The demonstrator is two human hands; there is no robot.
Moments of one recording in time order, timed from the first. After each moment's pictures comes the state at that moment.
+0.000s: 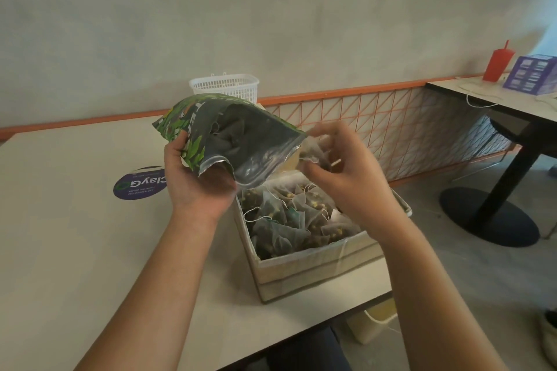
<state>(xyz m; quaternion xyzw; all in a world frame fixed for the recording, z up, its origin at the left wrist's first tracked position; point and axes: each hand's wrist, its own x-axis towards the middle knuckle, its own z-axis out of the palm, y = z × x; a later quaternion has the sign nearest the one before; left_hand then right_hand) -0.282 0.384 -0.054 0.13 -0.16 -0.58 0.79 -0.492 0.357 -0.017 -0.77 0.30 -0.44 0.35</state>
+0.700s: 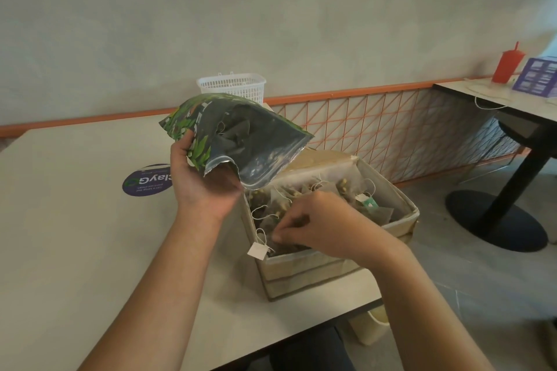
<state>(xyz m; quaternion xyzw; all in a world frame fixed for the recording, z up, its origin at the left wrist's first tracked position) -0.279 0.389 -0.054 0.15 -0.15 -0.57 0.80 -0.473 0.373 -0.043 -0.90 0.32 -0.12 0.28</state>
